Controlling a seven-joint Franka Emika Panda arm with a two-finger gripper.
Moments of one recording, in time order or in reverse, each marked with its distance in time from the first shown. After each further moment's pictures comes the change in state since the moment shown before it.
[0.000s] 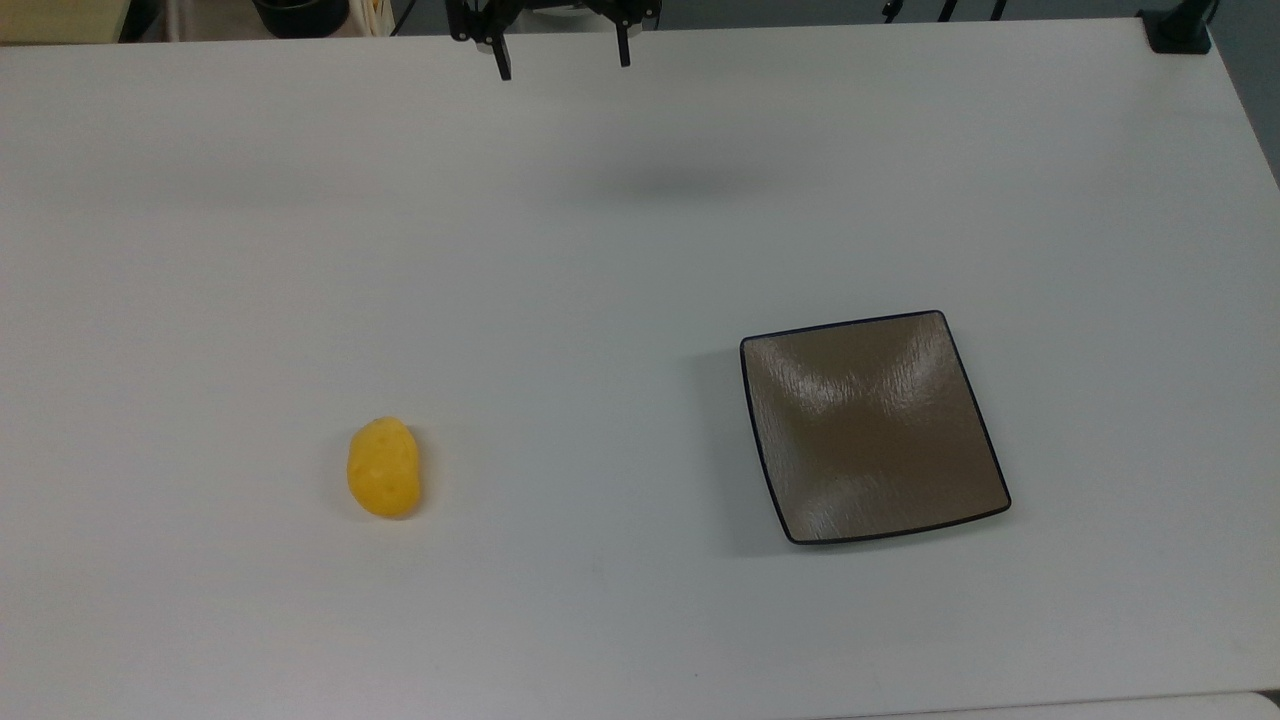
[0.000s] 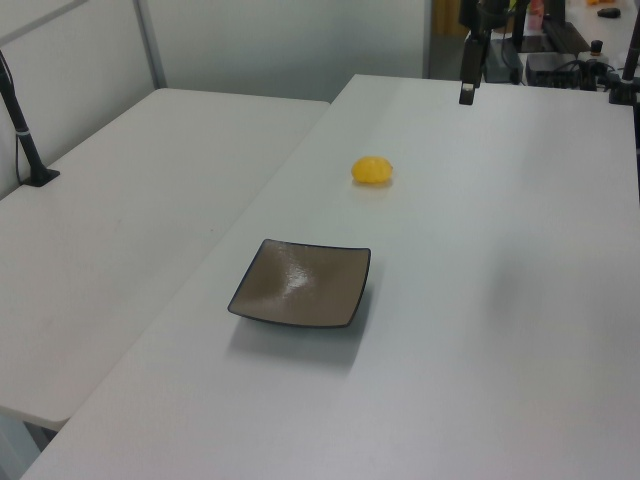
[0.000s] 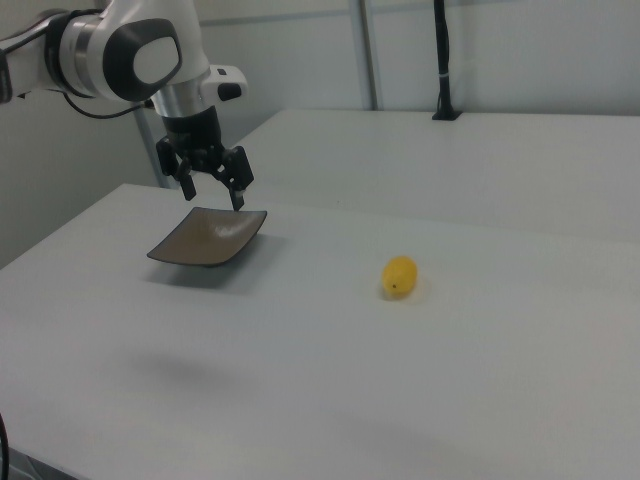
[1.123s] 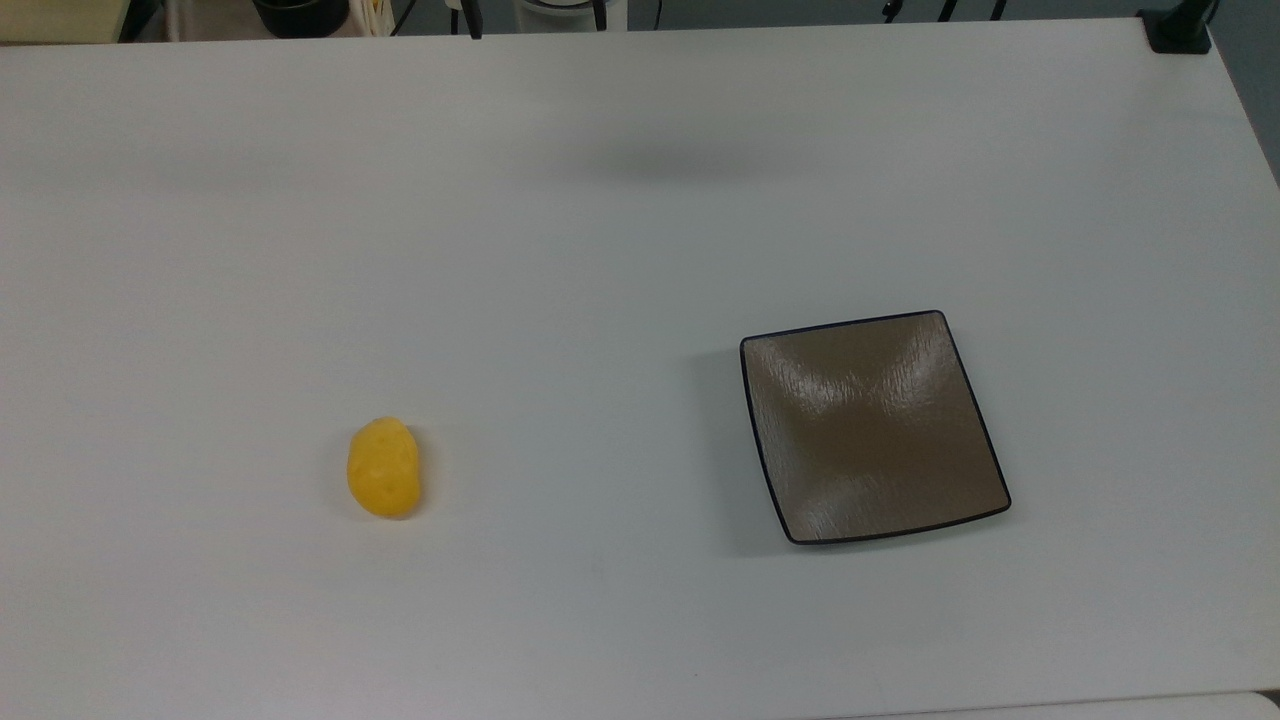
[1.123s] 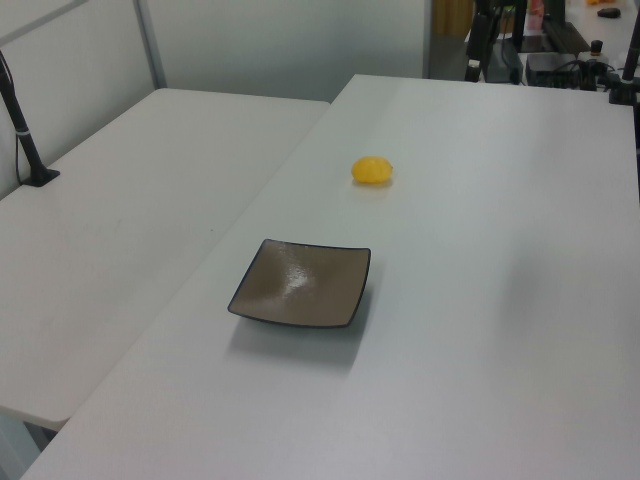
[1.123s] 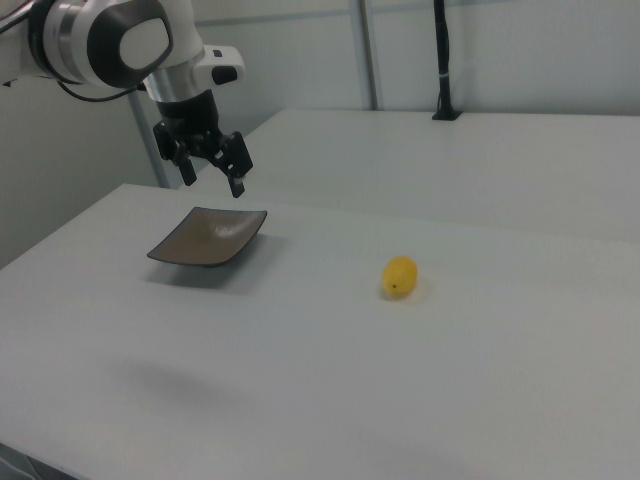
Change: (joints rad) arm -0.027 -0.060 -0.004 -0.004 0.000 -0.004 0.040
